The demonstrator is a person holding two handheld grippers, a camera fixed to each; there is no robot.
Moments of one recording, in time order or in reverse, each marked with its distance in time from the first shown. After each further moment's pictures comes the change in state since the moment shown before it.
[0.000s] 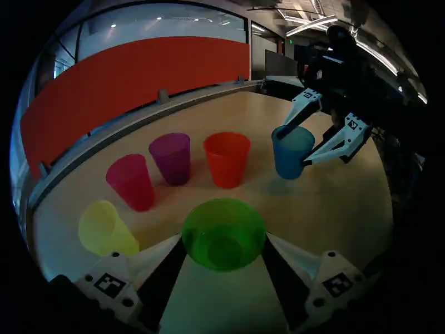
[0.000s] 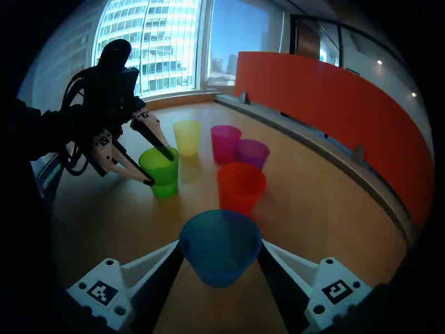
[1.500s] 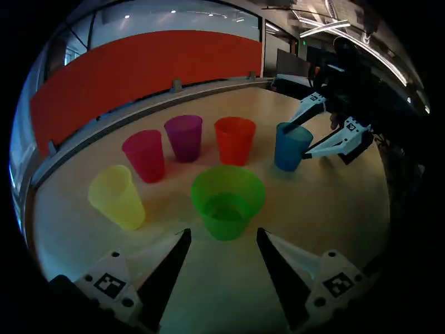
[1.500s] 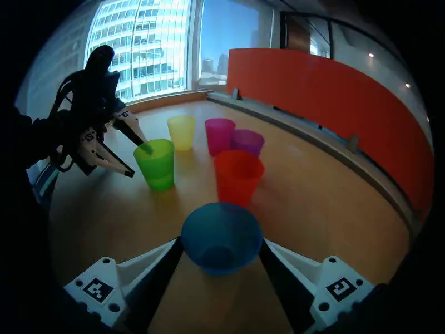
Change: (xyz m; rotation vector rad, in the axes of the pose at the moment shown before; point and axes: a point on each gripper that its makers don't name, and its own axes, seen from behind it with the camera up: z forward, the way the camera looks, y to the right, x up) left arm -0.034 -0.001 -0.034 0.045 -0.026 -0.077; right arm -0.017 -0.006 -0.003 -0.039 0.004 0.049
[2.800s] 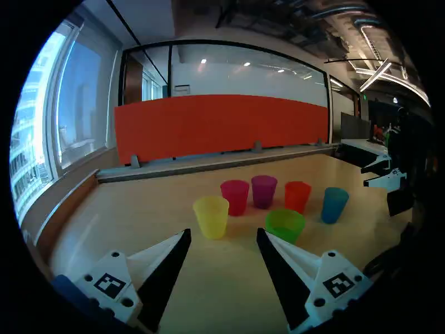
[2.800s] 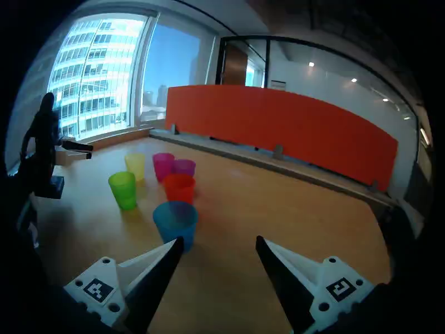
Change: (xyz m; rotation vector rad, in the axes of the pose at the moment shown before) left arm 0.019 -0.057 -0.132 0.465 0.380 -0.186; right arm -0.004 0.035 -0.114 -0.391 0.219 0.156
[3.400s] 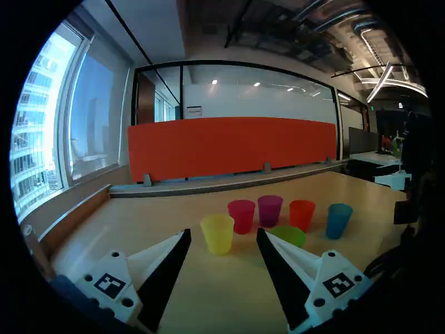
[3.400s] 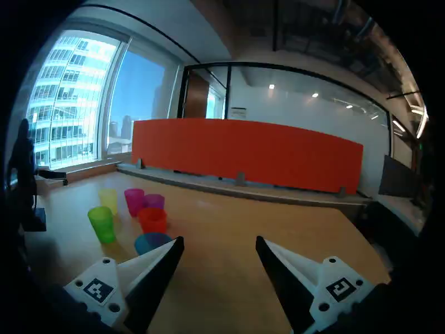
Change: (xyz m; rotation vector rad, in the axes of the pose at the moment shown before) left arm 0.021 0.002 -0.013 0.089 0.139 0.000; right arm 0.036 0.027 -0.017 -0.230 0.193 0.093
